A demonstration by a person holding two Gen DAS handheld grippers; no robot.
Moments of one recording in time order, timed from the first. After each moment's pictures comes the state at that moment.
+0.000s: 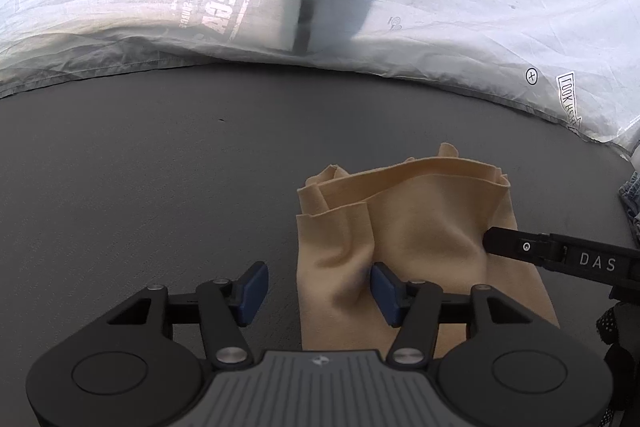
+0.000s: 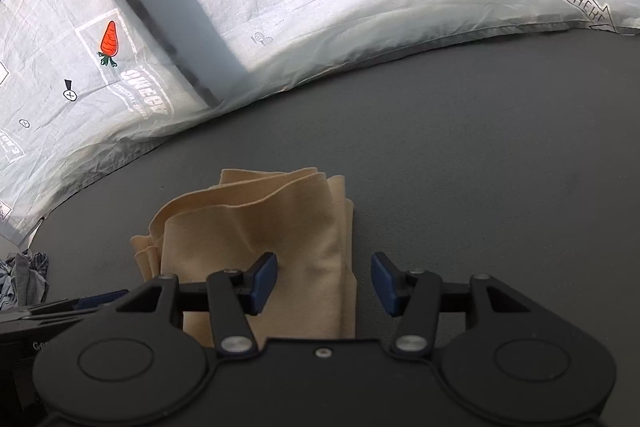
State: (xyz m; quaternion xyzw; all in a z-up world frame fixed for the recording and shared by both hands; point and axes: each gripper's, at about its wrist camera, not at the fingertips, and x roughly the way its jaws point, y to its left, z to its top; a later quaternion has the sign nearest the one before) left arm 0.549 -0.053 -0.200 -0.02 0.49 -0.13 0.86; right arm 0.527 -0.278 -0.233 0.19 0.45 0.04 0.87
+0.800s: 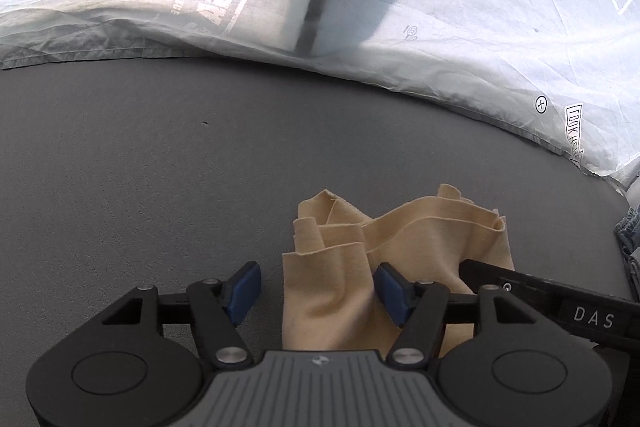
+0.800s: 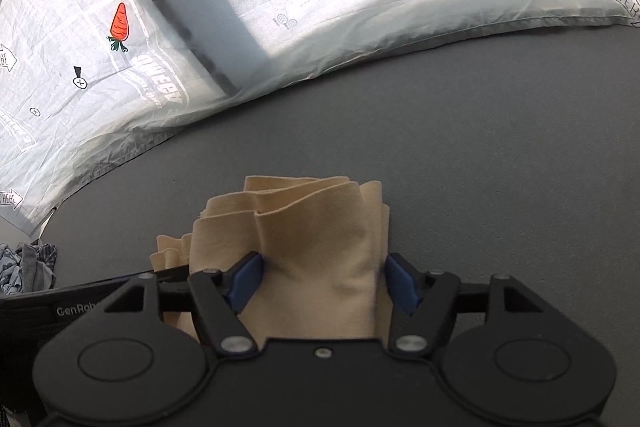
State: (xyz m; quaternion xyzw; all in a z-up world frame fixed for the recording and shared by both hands) left arm 0.575 -0.059 -0.225 -0.08 0.48 -0.13 0.86; right arm 0.547 -0.266 -0.249 0.18 0.45 0.07 0.87
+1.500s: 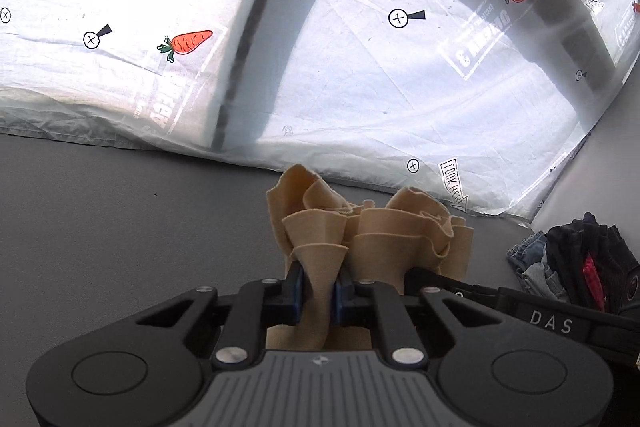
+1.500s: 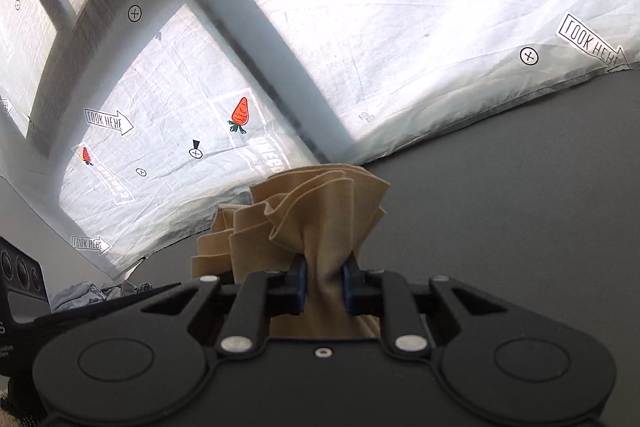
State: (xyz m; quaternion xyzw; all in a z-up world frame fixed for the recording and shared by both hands) left arm 0.437 -0.062 -0.098 -0.11 0.34 -0.21 0.91; right arm 0.411 -0.272 -0.138 0.26 0.30 0.12 0.91
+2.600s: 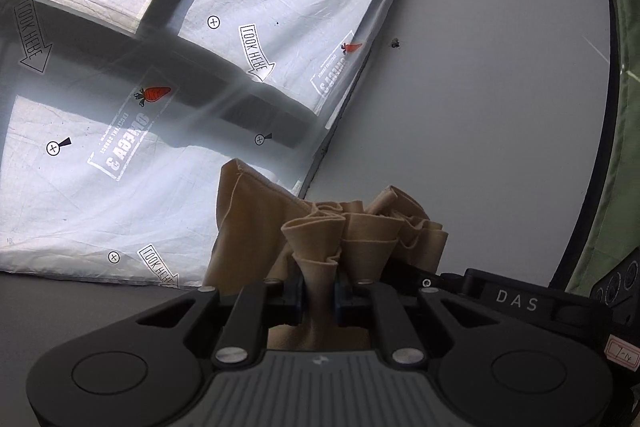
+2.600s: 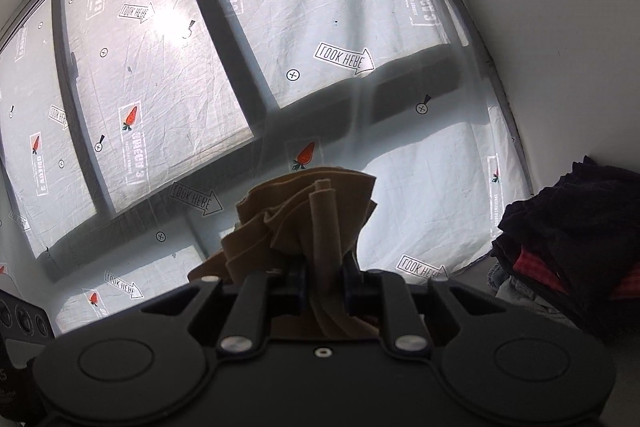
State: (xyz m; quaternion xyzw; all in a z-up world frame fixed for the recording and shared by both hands) left arm 0.232 -0.254 0.042 -0.15 0.15 -0.47 0.85; right arm 0.114 -0.435 0.062 0.21 0.06 -0.05 0.97
